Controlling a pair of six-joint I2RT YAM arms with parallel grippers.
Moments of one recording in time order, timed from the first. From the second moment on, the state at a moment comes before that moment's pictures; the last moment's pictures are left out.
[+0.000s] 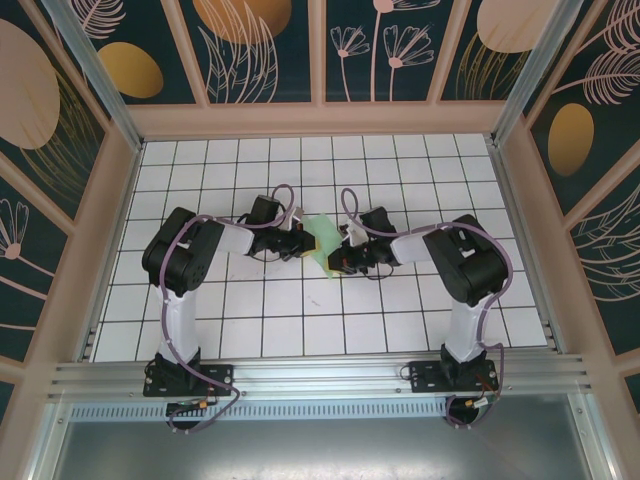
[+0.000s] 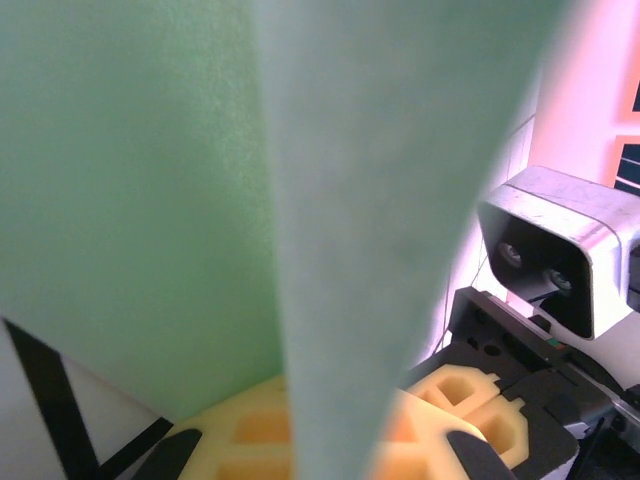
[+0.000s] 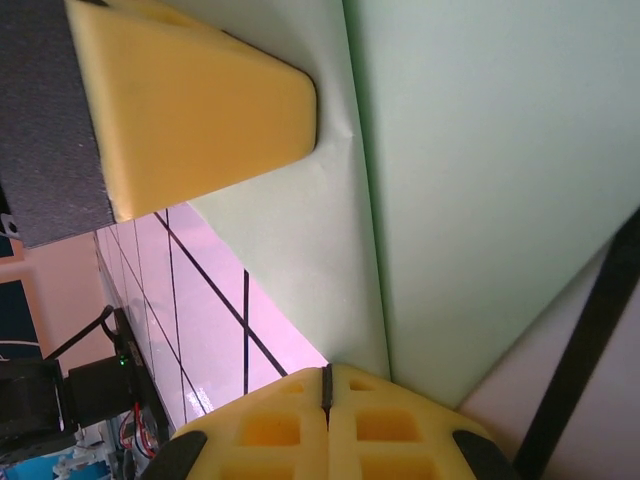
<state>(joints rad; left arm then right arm) -0.43 2.05 0.98 0.22 0.84 -0.80 0.53 1.90 0.83 0.10 -0.81 0.62</state>
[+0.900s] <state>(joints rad) -0.39 1.93 1.07 0.03 0.68 -0.70 0.58 1.91 0.92 -0.01 -0.68 0.68</state>
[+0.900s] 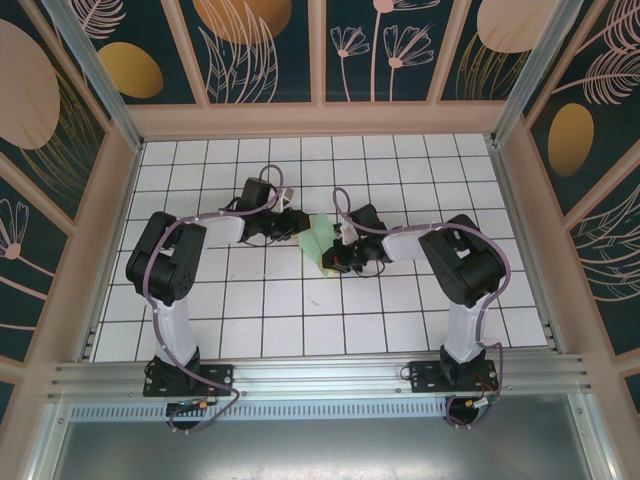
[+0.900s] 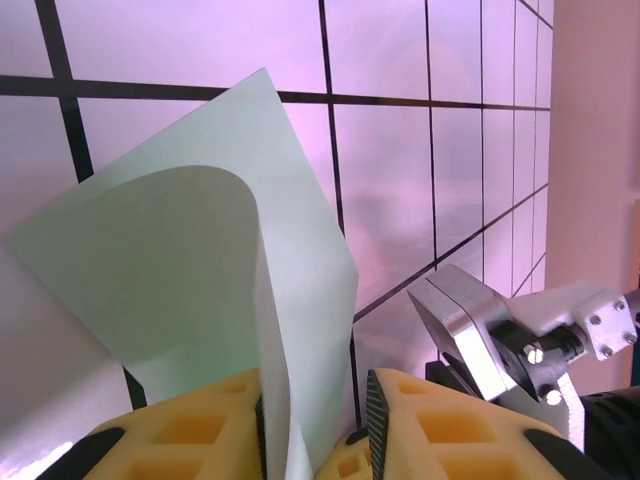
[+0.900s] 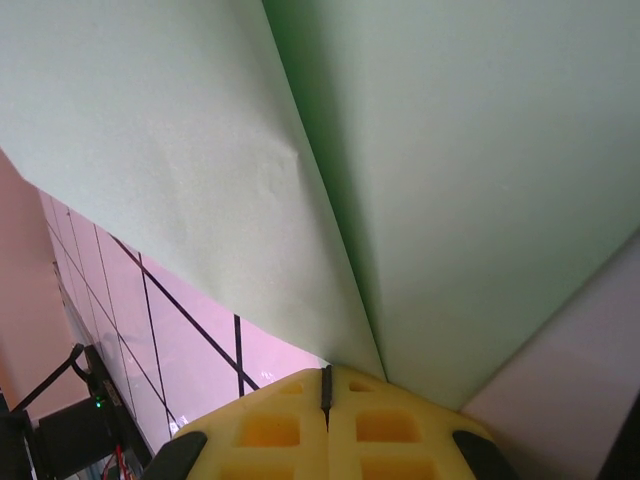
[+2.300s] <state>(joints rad) -0.38 2.10 1.20 0.02 0.80 -0.54 0.57 1.85 0.91 -0.01 -0.61 0.68</state>
